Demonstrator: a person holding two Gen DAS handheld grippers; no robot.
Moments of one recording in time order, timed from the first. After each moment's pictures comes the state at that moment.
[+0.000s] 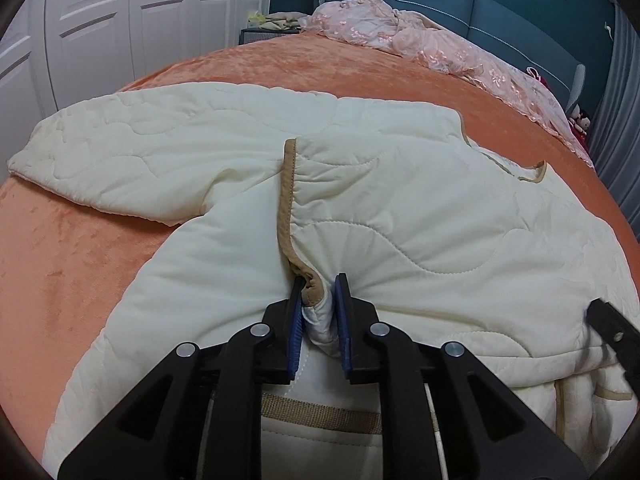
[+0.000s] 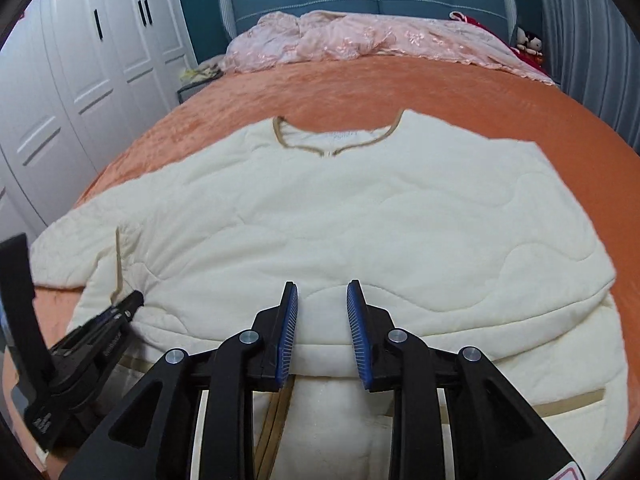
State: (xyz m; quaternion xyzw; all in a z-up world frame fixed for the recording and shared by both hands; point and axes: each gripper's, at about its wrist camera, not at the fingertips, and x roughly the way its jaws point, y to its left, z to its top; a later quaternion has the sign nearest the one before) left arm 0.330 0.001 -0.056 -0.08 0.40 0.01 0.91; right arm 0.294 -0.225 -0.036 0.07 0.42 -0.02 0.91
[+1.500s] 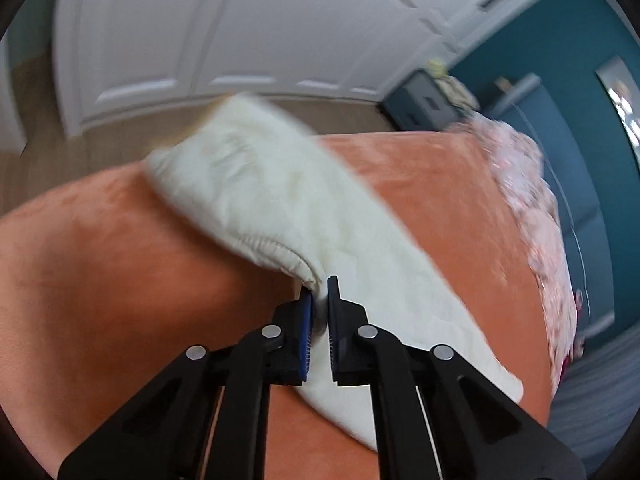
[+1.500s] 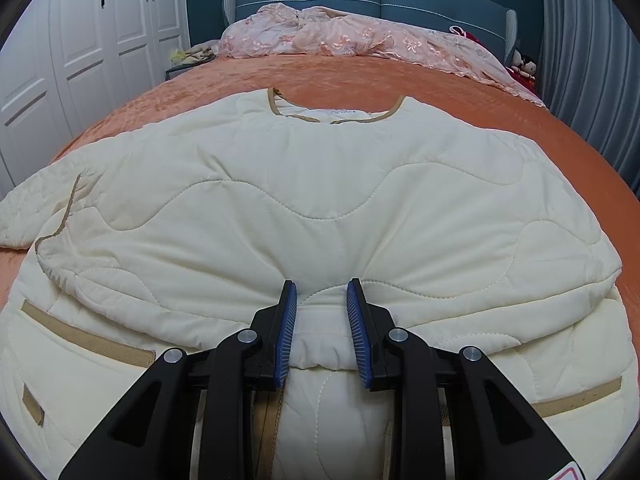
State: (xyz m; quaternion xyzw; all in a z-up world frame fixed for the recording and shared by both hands) left arm 0.390 0.366 -0.001 -0.38 0.36 0.14 0.84; right arm 0.290 -0.202 -0.055 0.02 0.39 -0.05 0.92
